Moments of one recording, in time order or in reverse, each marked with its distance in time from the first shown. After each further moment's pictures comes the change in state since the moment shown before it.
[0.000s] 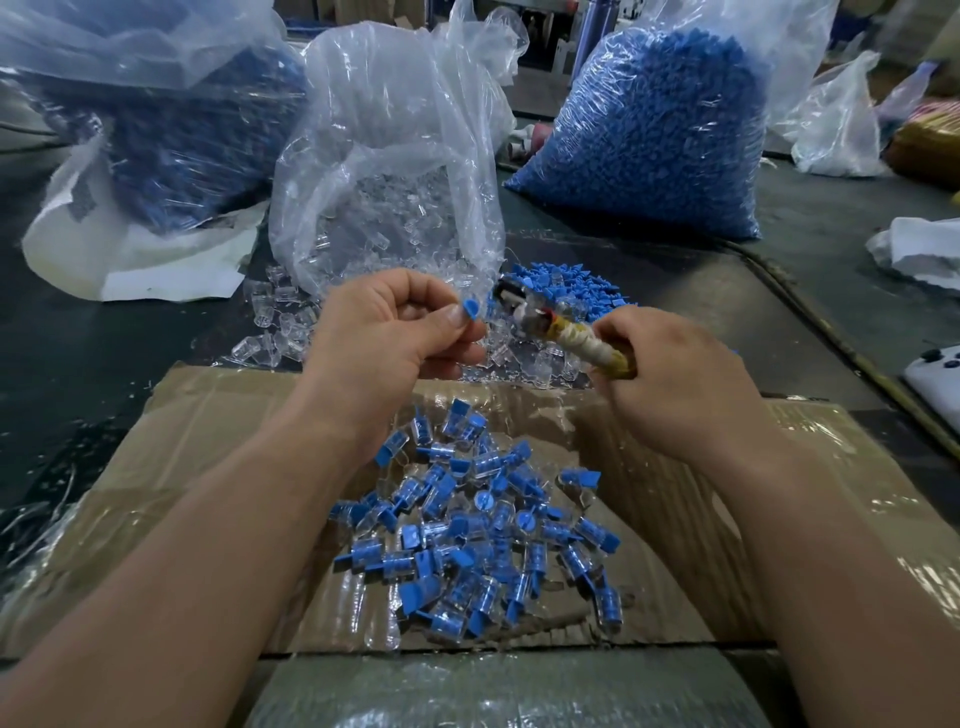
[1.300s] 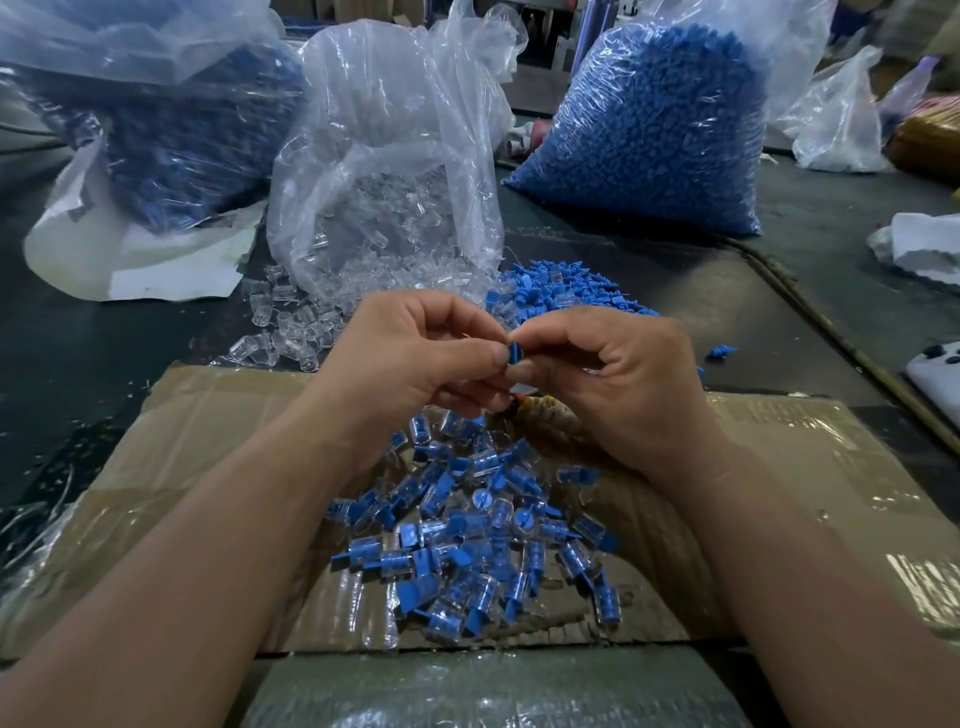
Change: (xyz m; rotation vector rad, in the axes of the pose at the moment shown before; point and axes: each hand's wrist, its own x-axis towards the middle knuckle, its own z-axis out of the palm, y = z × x) left_hand -0.009 0.008 0.004 0.108 -0.216 -0.063; right_hand -0.003 -0.026 0.013 0.633 0.223 -0.478
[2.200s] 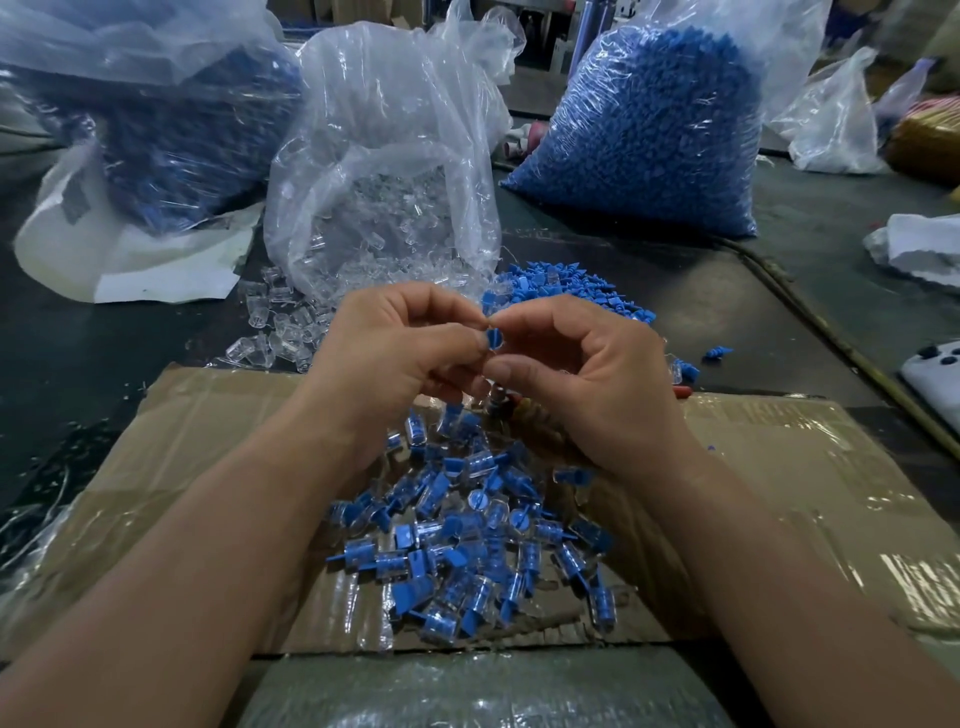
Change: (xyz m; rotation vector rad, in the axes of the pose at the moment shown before) left_hand 0.002 -0.001 -0.001 -0.024 0.119 0.017; right_hand 0.001 -0.011 0.008 0.225 -0.025 0.267
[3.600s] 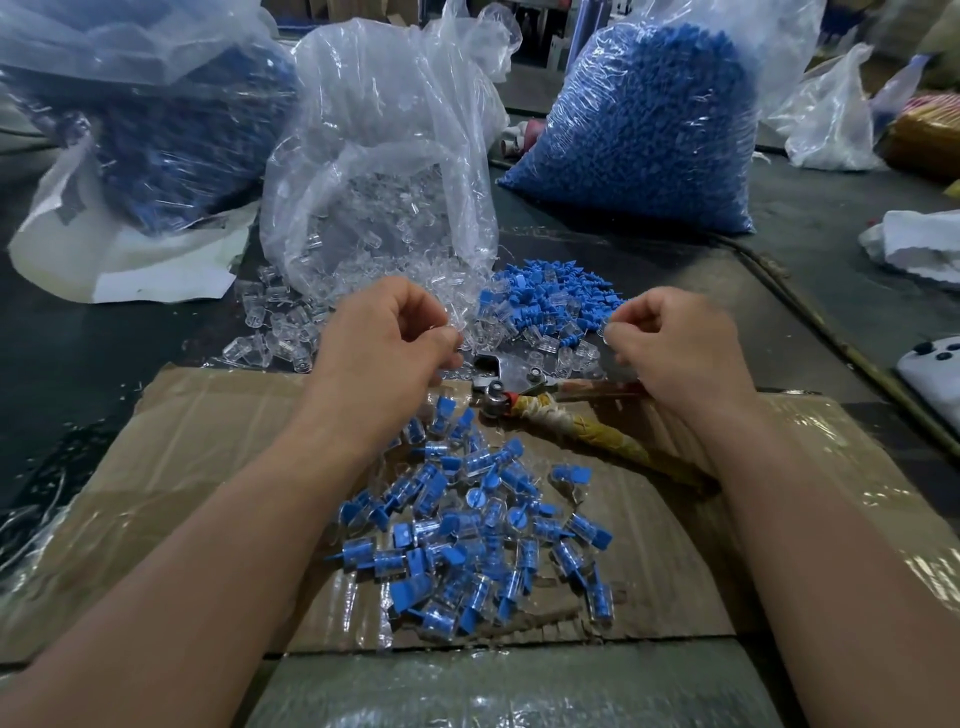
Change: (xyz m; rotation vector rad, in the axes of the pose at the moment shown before) left_hand 0.005 -0.016 -0.002 0.380 0.218 0.067; right_hand 0.016 0.044 -0.049 -0.558 0.209 0.419
